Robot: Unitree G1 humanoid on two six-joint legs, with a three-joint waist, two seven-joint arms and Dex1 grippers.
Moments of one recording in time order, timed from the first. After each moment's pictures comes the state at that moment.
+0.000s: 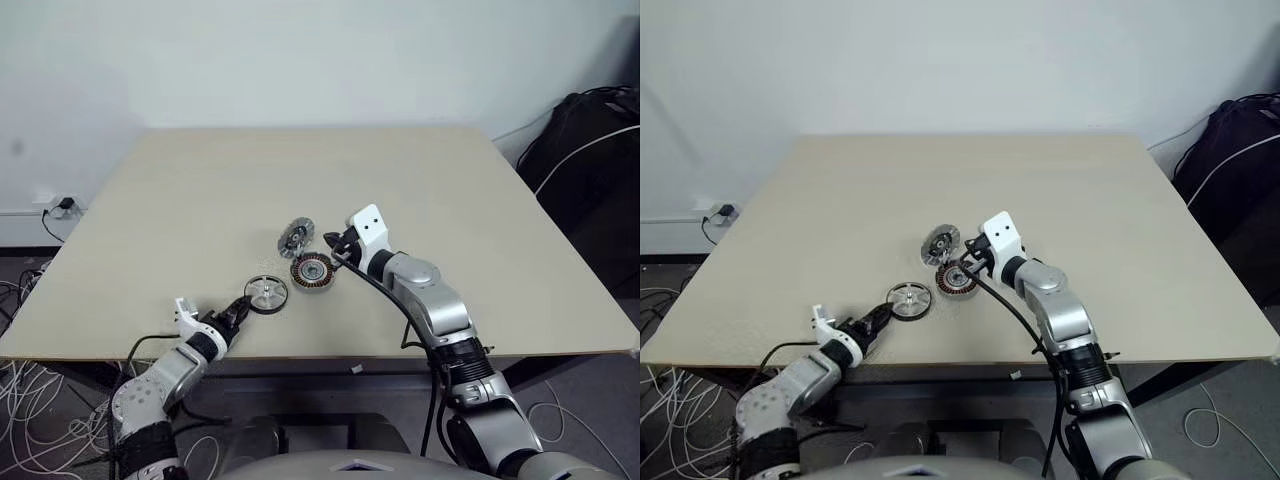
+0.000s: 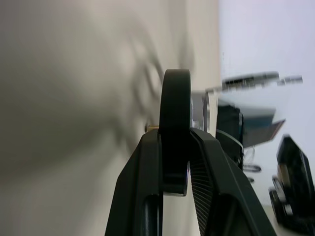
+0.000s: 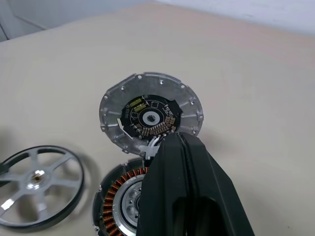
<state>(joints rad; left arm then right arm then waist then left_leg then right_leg) 0.02 0.04 0.54 0.08 -1.19 1.04 -0.09 -0.40 -0.17 0.16 0.09 0.11 0.47 0.49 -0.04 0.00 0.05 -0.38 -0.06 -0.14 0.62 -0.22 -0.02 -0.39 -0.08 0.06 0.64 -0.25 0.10</state>
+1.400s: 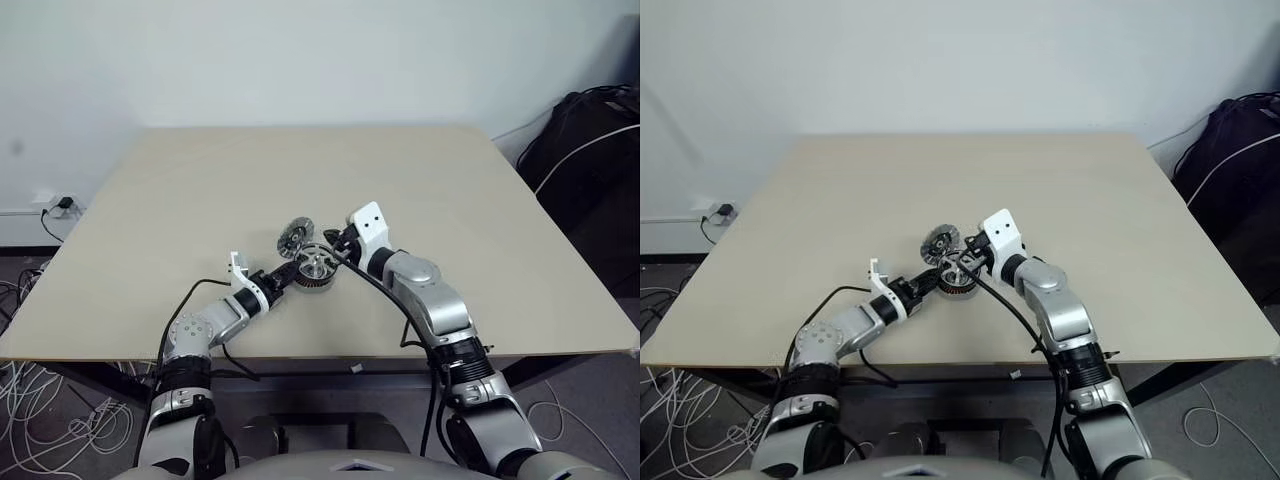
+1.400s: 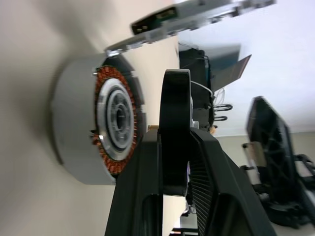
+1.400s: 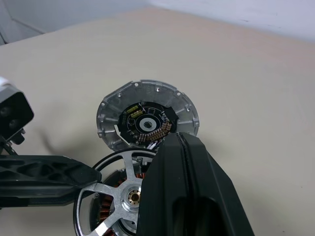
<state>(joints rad) -0.34 0.03 0.36 0.45 -0.97 0.92 -0.33 -0.41 -0.16 0.16 0.07 0.11 0.47 0.48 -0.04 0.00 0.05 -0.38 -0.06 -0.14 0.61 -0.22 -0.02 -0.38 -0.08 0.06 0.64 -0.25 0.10</state>
